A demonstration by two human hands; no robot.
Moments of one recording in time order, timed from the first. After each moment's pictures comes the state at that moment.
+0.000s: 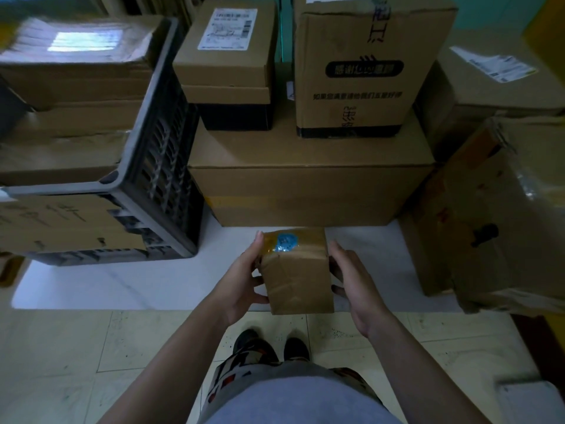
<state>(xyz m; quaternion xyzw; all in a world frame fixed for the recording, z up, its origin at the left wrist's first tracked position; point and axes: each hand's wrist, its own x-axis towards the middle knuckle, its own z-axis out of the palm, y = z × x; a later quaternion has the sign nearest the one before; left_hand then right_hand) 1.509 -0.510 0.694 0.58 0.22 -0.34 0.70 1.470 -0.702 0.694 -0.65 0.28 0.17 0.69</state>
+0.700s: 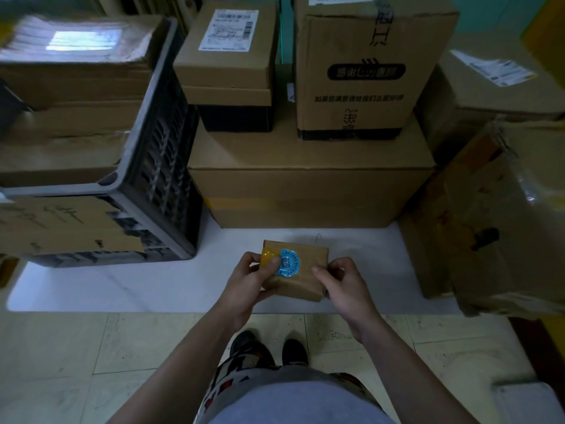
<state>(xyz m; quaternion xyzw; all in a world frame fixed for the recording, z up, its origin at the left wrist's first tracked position) 1.500 -0.517 0.676 0.64 0.22 -0.26 0.69 1.471 -0.696 0.670 -0.74 0.27 0.15 0.60</state>
